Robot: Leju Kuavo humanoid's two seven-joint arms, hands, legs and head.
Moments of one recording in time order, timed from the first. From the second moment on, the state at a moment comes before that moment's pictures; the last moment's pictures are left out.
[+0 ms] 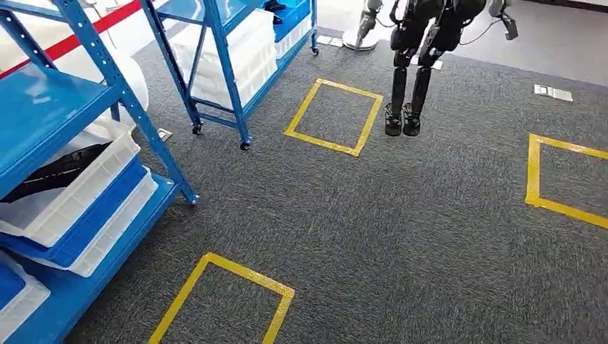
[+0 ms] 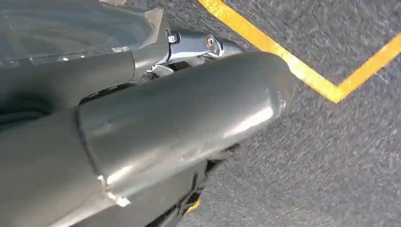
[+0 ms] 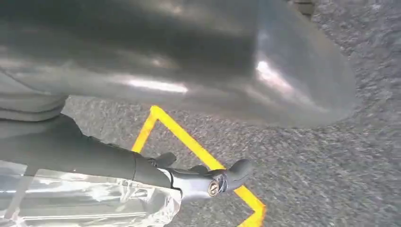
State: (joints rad) left arm -0.10 -0.19 0.92 -0.19 -0.53 -0.28 -0.29; right arm -0.06 0.16 -0.07 -0.20 0.52 -0.40 -0.05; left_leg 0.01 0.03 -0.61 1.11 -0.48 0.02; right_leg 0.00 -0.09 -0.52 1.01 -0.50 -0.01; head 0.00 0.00
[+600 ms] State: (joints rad) left arm -0.11 -0.19 0.91 -0.19 -0.54 -0.27 -0.29; right arm -0.07 0.16 -0.10 -0.20 0.51 -0.39 -0.05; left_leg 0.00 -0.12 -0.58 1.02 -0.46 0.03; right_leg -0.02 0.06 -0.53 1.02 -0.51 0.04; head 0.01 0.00
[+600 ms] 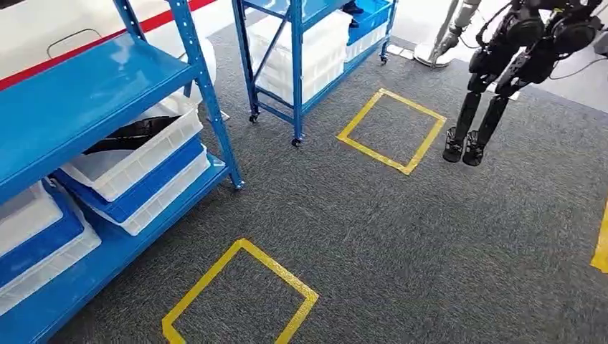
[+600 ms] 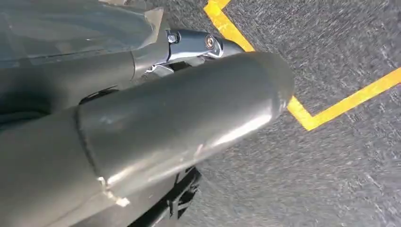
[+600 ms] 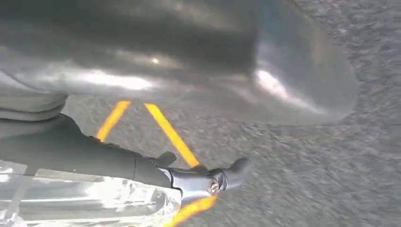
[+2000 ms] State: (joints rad) left arm -0.10 -0.19 0.92 -0.19 -0.50 -0.26 -0.31; right arm -0.09 0.15 -0.09 -0.19 0.61 -0.38 -0.01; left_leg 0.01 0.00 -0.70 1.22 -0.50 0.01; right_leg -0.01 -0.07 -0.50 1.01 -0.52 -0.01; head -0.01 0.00
